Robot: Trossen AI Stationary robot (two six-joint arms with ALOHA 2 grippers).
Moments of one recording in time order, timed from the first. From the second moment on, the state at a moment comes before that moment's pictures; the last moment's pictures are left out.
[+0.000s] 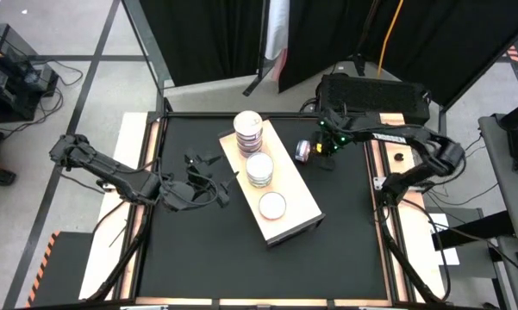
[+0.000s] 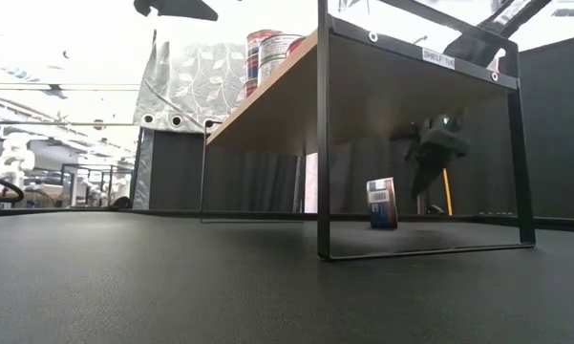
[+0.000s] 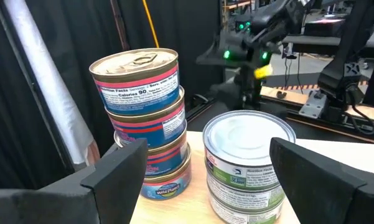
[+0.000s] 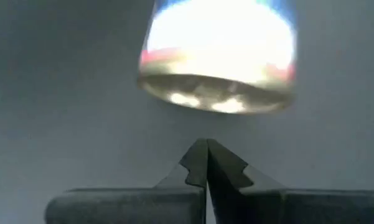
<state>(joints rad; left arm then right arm) -0.38 1.22 0.92 -0.02 -1.04 -0.22 -0.68 1.46 0.82 -0.56 -0.19 -0.46</state>
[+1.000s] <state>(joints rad) -0.38 1.22 0.92 -0.01 -0.97 -0.14 -0.52 1.29 0.95 -0.57 -0.13 -1.28</state>
